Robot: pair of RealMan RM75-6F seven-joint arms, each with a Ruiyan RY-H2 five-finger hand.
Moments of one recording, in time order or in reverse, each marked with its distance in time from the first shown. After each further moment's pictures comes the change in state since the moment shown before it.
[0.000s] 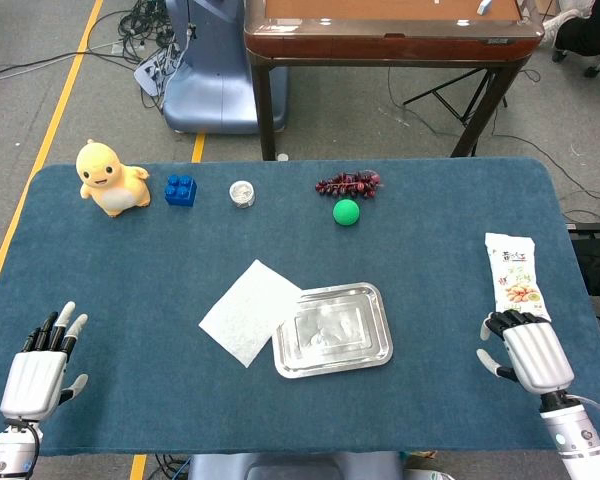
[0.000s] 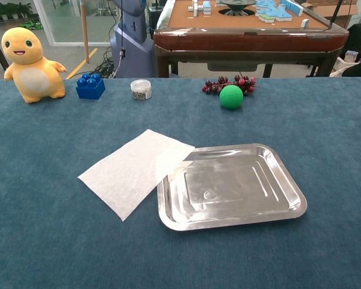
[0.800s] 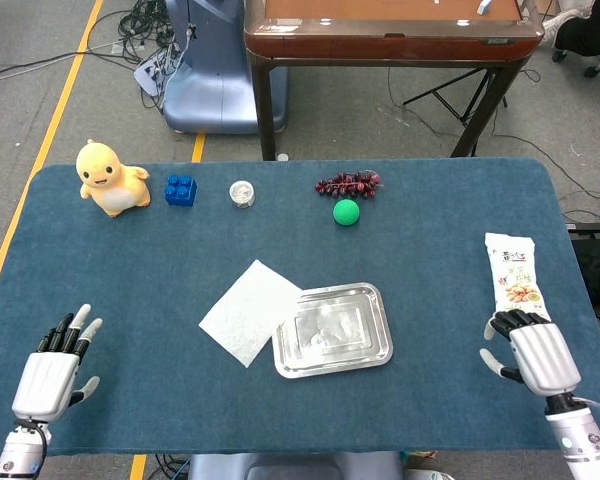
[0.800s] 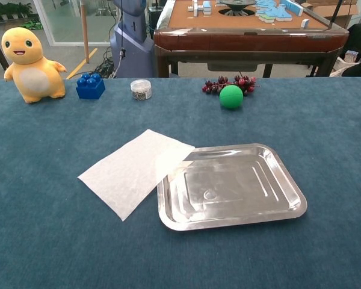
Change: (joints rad) left arm -0.016 -0.013 0.023 0.019 0.054 -0.017 -0.046; right arm -0.013 0.016 -0.001 -0.008 -0.009 0.036 0.043
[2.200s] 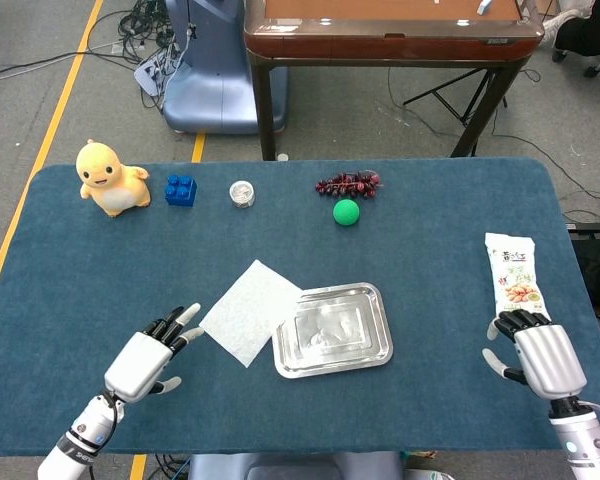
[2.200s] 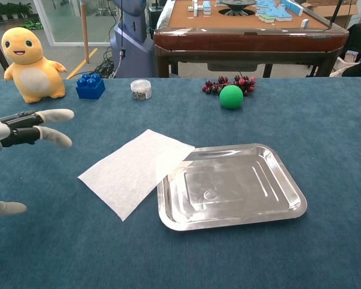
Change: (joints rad) left arm -0.245 -0.095 0.008 0.014 0.184 -0.213 -0.116; right arm -0.016 0.016 0.002 -0.024 -0.014 0.034 -0.010
